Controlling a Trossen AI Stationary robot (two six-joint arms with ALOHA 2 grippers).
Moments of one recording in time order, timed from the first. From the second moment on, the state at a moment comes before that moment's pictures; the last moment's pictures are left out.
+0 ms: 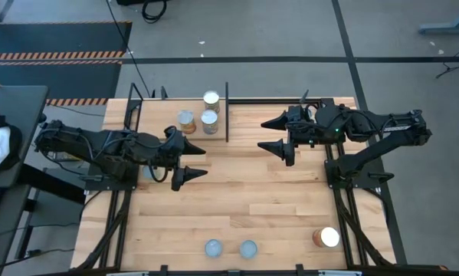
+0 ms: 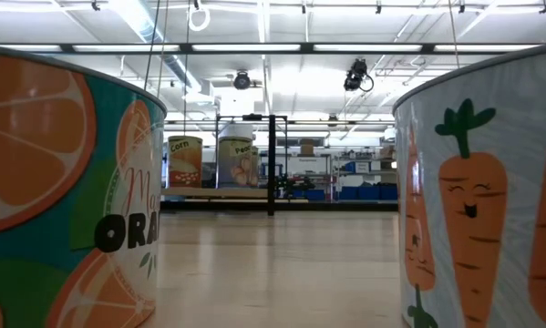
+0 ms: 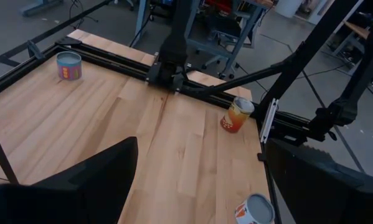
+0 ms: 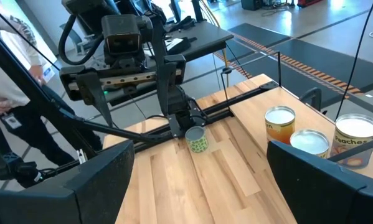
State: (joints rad) left arm -0.25 1.12 1.19 -0.39 -0.26 -0.43; right arm 0.17 1.14 1.36 -0.46 0.29 0.39
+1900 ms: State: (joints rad) left arm -0.25 1.12 1.19 -0.37 -0.26 -0.43; right arm 0.70 1.30 1.40 -1.02 -0.24 0.99
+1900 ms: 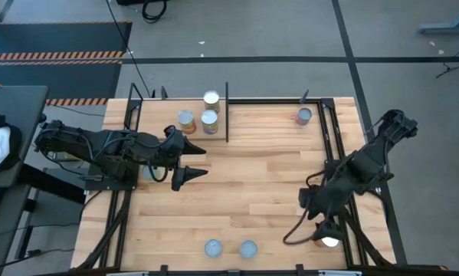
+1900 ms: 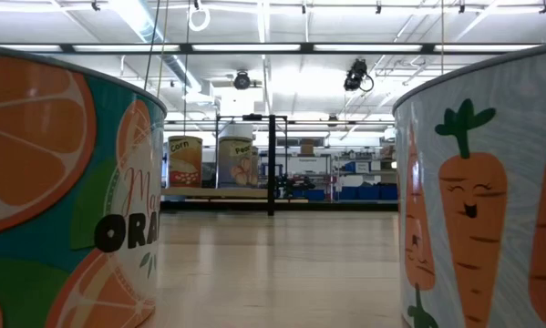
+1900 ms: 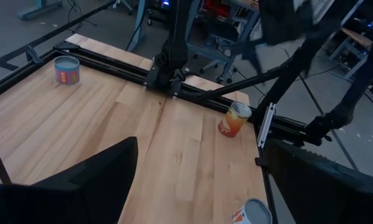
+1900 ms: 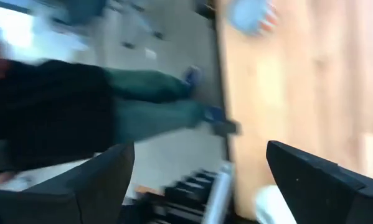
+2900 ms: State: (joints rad) left arm -0.25 1.12 1.19 -0.37 -0.26 -0.43; right arm 1.05 1.64 1.39 -1.31 -0.05 0.95
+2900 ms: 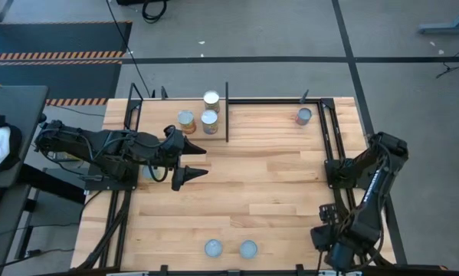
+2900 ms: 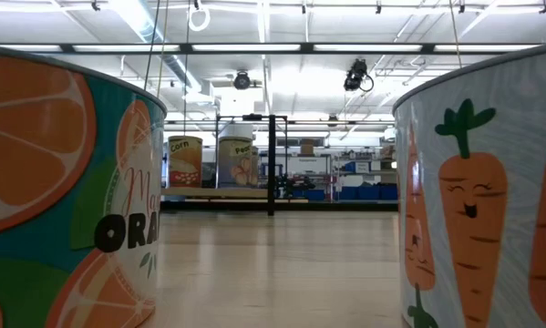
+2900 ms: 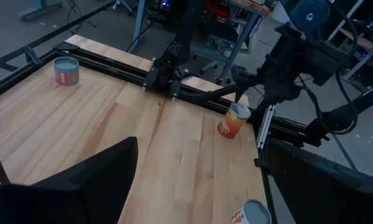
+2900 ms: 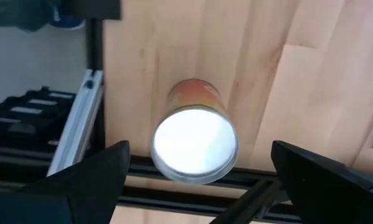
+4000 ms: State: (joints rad) left arm -0.25 1.12 1.19 -0.37 -0.26 -0.43; right arm 1.09 1.64 1.23 -1.19 -0.06 0.87
